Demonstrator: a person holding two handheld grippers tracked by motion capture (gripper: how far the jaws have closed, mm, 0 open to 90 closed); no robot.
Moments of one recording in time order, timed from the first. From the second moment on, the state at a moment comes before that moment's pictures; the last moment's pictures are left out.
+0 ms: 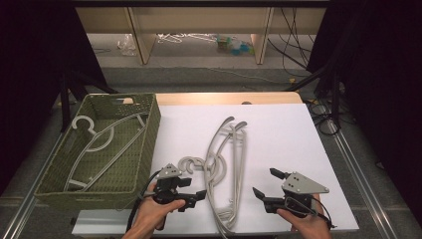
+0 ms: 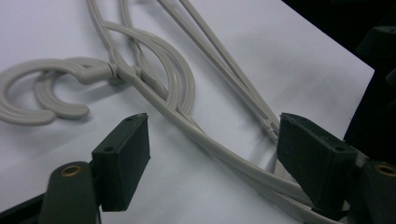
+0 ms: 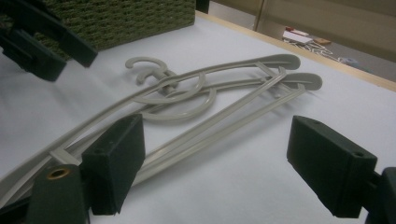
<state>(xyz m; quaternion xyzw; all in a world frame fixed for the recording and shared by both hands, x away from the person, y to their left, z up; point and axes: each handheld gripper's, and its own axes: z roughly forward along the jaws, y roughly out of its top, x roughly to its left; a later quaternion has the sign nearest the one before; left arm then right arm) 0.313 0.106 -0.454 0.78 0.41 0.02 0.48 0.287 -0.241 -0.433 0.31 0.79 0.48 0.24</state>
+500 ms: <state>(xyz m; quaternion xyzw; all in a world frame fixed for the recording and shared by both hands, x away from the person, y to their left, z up) 0.319 0.088 -0.468 0.77 0.44 -0.01 0.47 0.286 -0.241 -0.433 0.31 0.79 0.48 0.23</state>
